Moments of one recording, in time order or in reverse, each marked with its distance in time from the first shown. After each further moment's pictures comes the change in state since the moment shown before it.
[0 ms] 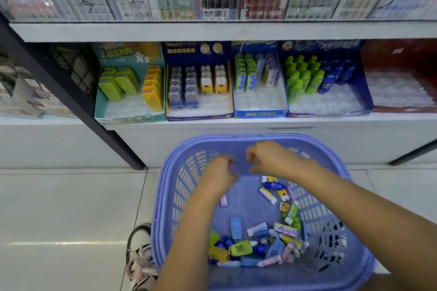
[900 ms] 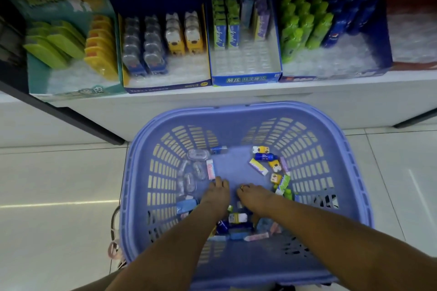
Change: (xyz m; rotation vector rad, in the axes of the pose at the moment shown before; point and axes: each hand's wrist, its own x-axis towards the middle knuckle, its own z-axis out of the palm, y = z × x) left_hand -0.010 -0.083 0.147 0.739 -0.527 -0.088; right_hand -0.018 0.026 0.203 -0.049 -0.561 -0.100
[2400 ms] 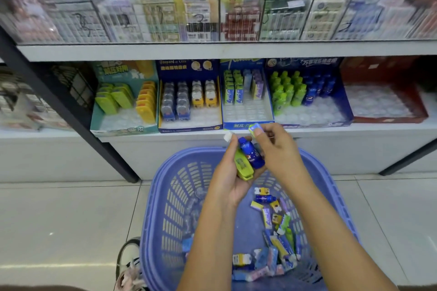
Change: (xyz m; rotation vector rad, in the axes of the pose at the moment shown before) left_hand -0.110 0.028 -0.189 -2.453 0.023 0.450; right_hand -0.153 -0.051 -0.188 1.172 1.273 0.044
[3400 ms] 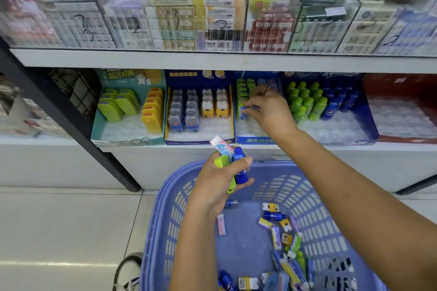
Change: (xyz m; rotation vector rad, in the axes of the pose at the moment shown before) left_hand -0.002 0.052 -0.022 0.453 0.116 0.185; right_hand 0.143 -0.005 0.031 -0.648 -0.085 -0.562
